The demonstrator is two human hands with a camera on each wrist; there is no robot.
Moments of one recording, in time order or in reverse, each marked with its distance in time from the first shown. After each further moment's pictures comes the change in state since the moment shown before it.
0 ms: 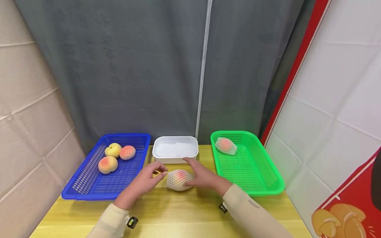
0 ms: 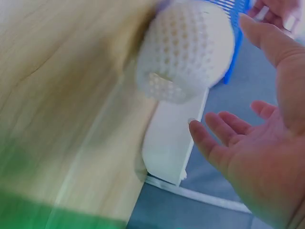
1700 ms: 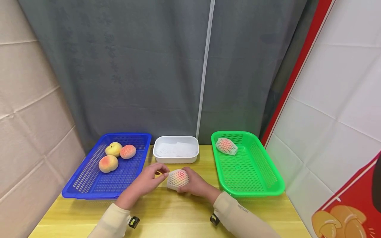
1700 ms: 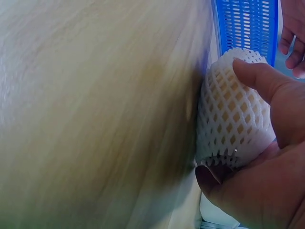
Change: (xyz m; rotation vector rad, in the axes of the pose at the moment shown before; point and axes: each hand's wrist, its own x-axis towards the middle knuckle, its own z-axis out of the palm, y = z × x) left_hand -0.001 0.007 0.001 0.012 -0.025 0.030; right_hand 0.006 0.005 0.056 0.221 0.086 0.173
